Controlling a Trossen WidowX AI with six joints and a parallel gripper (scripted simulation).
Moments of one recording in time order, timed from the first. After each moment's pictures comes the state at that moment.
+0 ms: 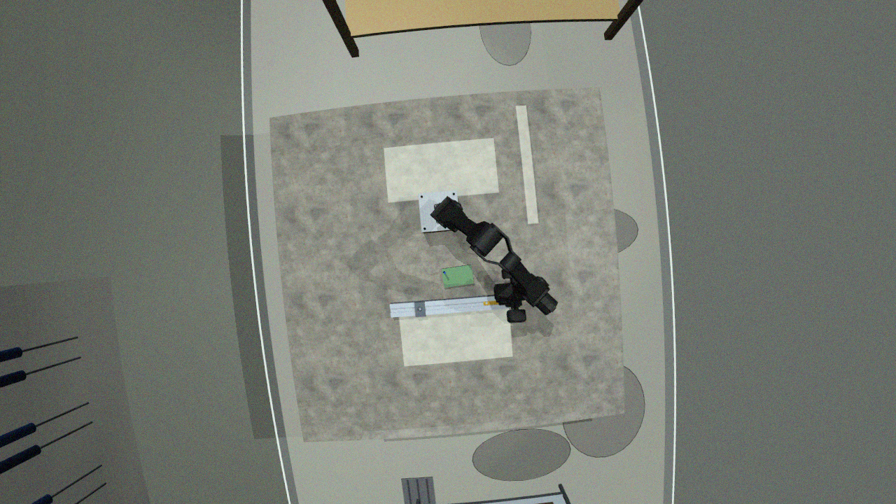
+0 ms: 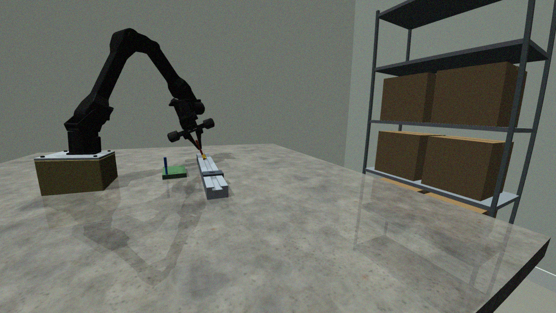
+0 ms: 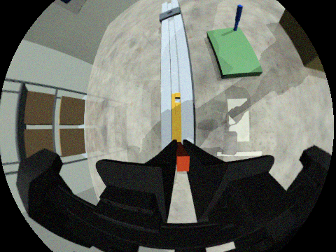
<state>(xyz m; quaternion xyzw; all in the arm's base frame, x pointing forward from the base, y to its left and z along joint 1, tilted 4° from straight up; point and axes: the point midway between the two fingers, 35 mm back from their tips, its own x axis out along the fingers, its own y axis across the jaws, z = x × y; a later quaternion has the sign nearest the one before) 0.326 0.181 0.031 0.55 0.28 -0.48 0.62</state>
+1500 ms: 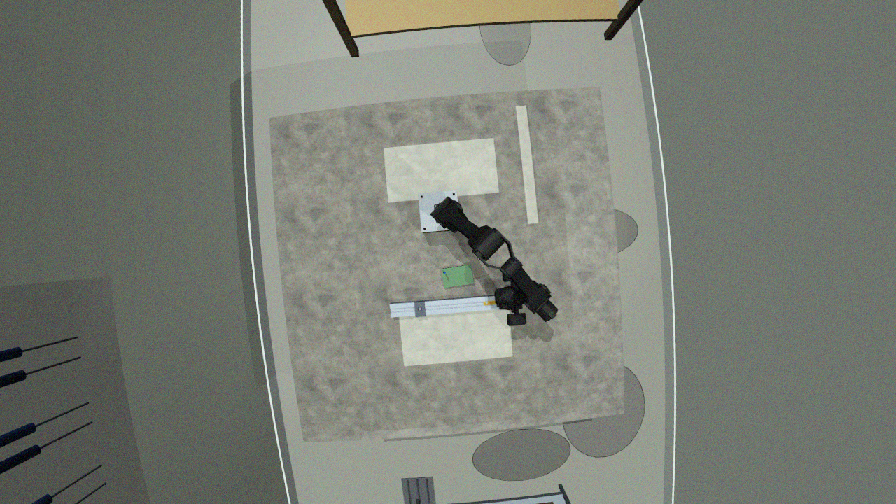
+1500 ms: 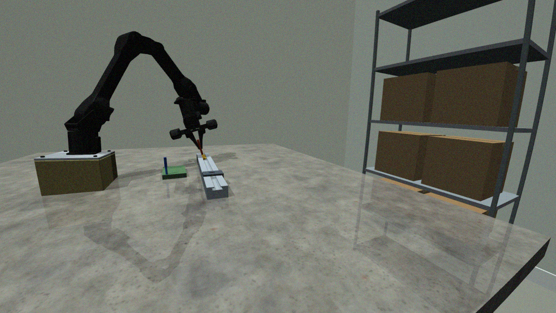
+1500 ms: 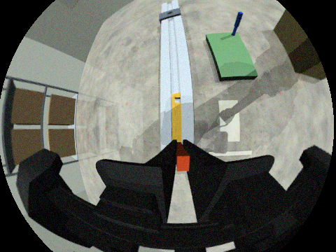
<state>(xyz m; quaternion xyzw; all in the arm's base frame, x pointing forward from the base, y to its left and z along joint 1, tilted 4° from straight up) 0.332 0.181 0.033 0.53 0.31 -0.51 0.60</state>
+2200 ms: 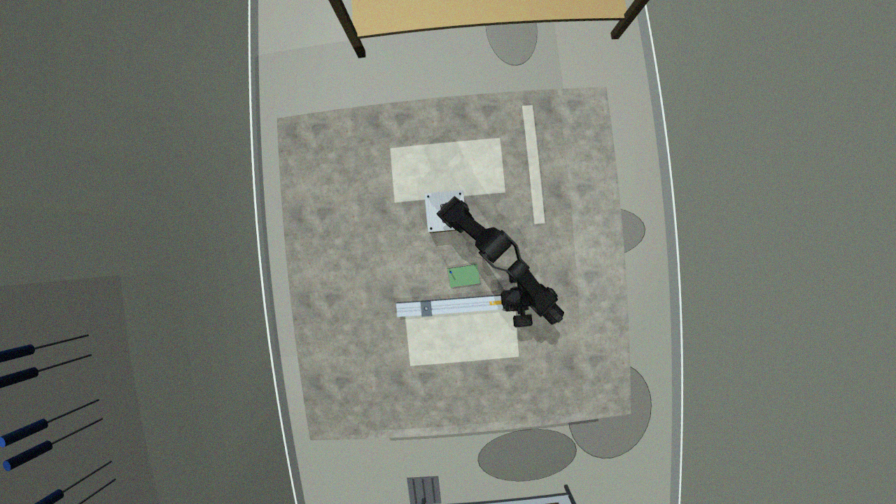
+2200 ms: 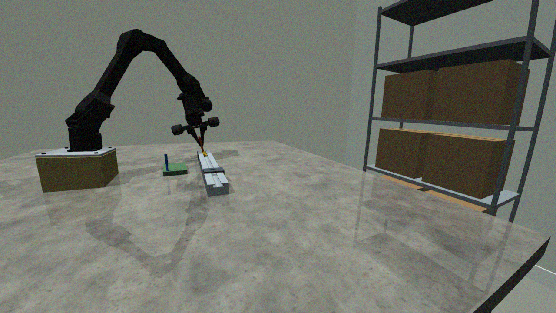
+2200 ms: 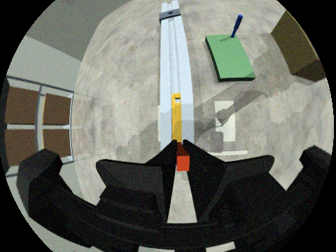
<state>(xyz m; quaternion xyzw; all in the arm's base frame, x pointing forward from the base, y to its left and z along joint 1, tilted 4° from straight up) 0.334 0.181 0.034 0.52 0.33 -0.52 0.60</state>
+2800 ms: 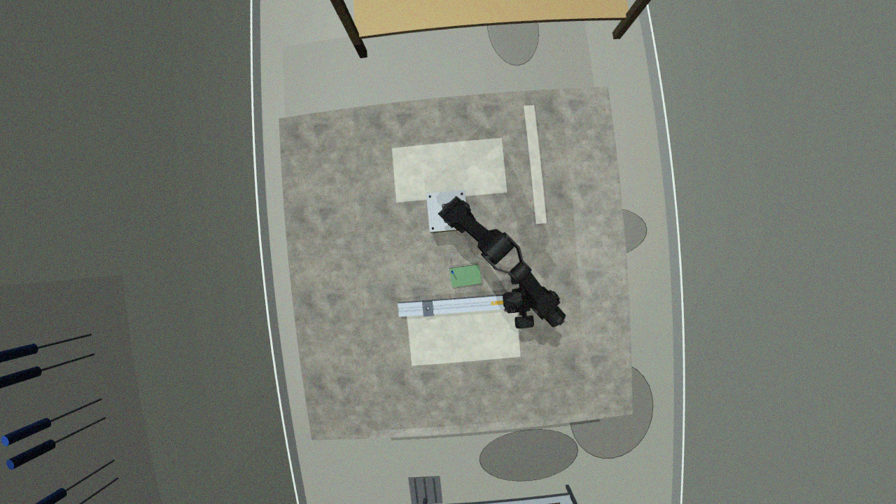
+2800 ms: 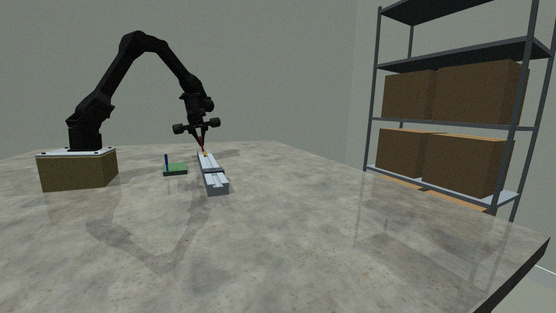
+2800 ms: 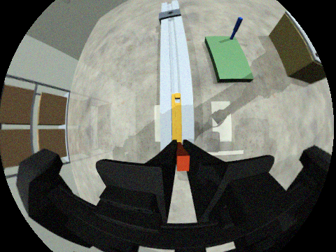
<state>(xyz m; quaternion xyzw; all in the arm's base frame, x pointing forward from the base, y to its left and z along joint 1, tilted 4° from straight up) 0.337 0.181 0.034 0.51 0.34 -0.53 0.59</state>
